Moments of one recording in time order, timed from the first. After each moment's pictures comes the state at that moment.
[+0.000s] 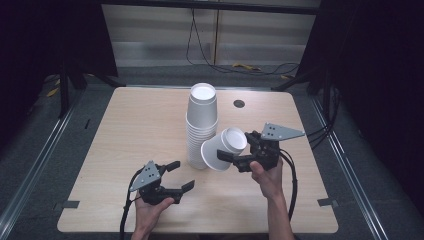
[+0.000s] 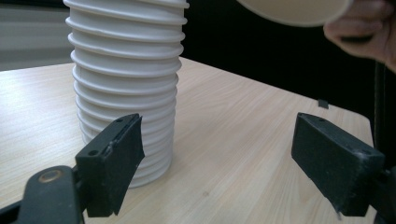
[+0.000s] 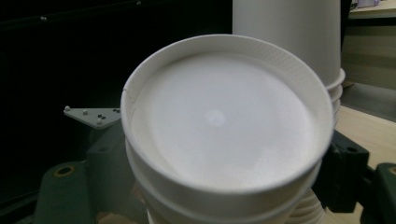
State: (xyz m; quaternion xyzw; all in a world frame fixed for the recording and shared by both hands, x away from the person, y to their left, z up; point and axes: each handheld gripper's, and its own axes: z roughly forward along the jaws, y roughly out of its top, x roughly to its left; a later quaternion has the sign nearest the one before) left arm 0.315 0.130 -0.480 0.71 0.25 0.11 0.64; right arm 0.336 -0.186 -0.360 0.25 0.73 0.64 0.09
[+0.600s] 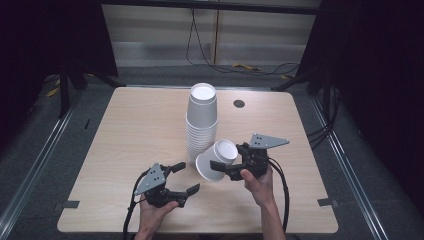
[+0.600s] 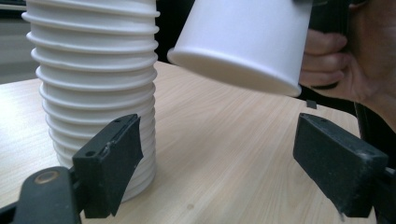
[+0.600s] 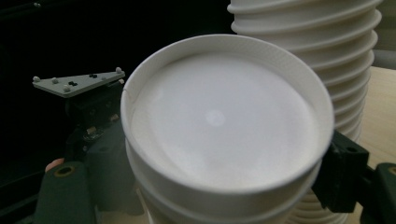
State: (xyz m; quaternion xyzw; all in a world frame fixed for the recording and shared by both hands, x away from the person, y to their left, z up) left arm 0.308 0.117 -0.479 0.72 0.22 0.12 0.65; right arm 0.340 -0.175 -0.402 0.27 0.74 0.62 0.05
